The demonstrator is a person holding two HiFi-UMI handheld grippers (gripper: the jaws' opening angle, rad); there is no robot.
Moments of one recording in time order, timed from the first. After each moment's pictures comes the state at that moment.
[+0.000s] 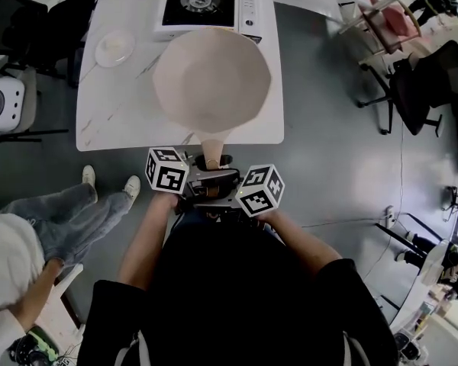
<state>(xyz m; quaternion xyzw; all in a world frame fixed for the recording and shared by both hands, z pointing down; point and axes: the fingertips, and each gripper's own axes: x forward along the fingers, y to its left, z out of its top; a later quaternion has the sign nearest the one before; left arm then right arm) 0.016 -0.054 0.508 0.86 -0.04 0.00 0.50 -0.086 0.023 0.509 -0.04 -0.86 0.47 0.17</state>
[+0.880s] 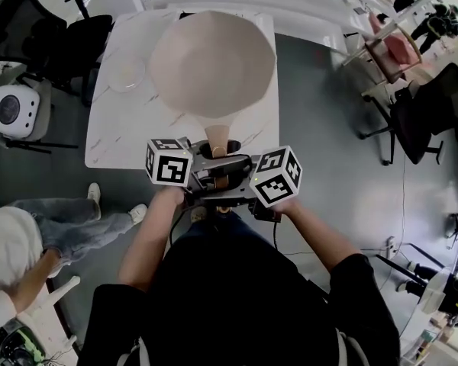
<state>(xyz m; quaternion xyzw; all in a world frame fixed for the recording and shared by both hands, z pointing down) 0.037 -0.149 0.411 0.89 -0.11 -0.04 0.44 -0.053 -0.060 0.421 -0.09 -0.89 0.40 0.18</state>
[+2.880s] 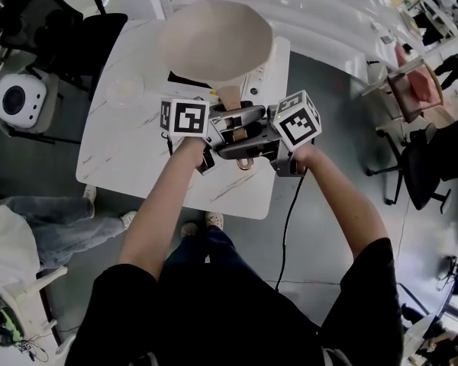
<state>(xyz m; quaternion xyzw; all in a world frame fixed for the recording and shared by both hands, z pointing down) 0.058 -0.385 0.418 0.85 -0.23 -0.10 0.47 -0.008 -0.276 0.415 -0.20 -0.87 0.41 0.20</state>
